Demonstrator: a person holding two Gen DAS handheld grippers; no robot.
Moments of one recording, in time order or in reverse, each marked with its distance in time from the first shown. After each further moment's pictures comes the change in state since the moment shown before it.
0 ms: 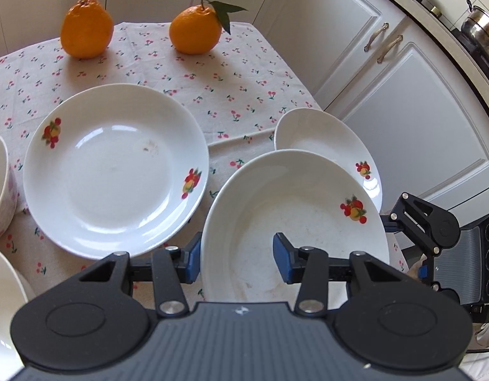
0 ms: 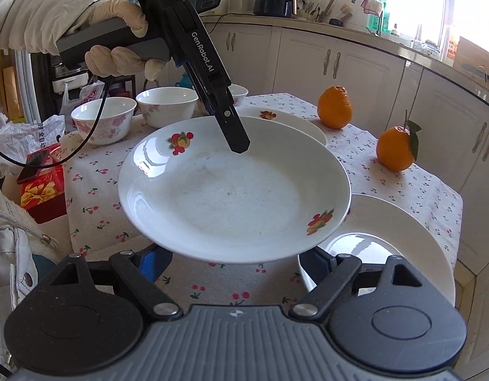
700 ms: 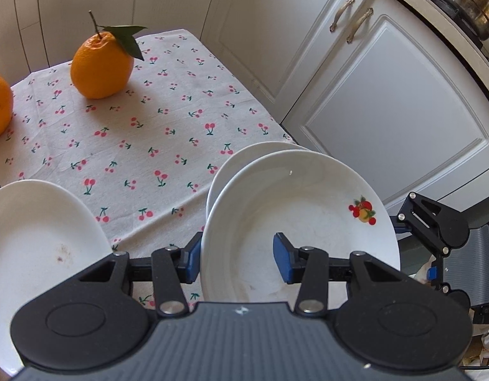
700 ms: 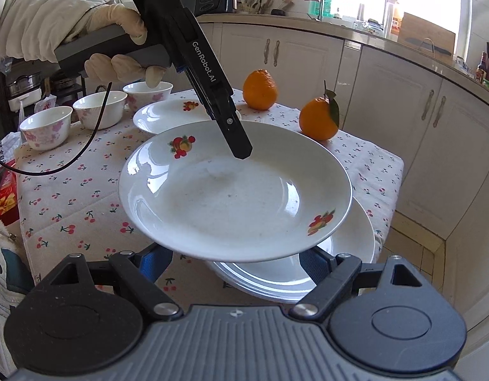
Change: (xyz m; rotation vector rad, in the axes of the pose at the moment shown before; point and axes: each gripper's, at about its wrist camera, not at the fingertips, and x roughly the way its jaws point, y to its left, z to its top) left arm 0.068 -0.061 0.081 0.170 0.048 -0.041; right arm -0.030 -0.065 -0.036 0.125 0.011 -0.138
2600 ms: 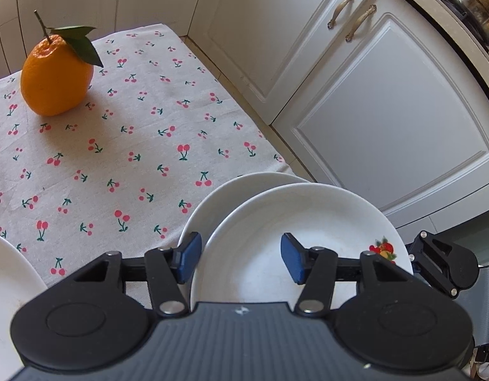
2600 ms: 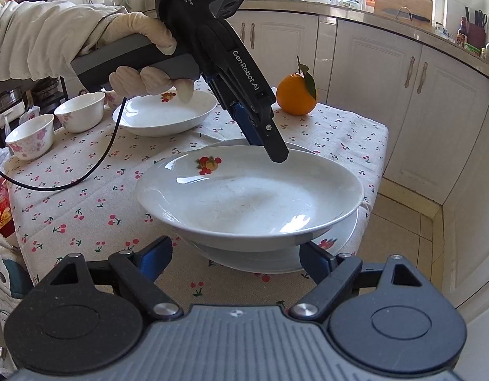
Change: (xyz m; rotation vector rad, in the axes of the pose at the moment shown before) left arm 0.048 -0.007 0.034 -0.011 0.028 -0.049; right arm -0.002 -0.013 -0.005 0.105 0.055 -0.021
